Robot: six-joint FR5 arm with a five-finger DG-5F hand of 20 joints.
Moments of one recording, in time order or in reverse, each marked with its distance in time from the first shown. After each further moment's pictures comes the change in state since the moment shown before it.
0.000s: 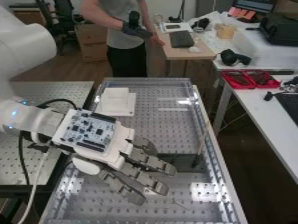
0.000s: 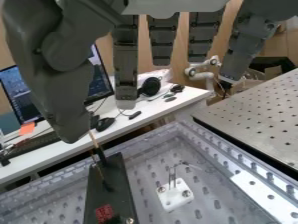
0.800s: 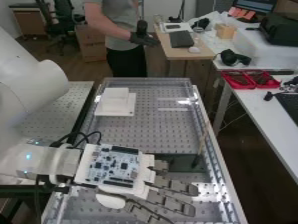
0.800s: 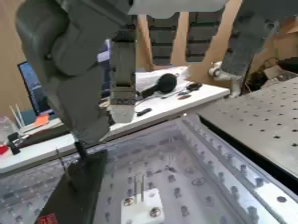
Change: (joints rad) arm -0.087 -0.197 0.170 0.069 -0.203 -0.046
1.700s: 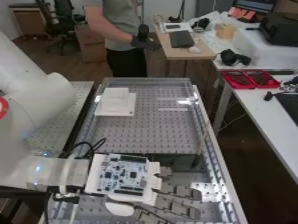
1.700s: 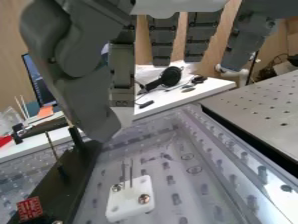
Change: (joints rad) arm -0.010 -0.062 0.047 -0.002 -0.043 -0.023
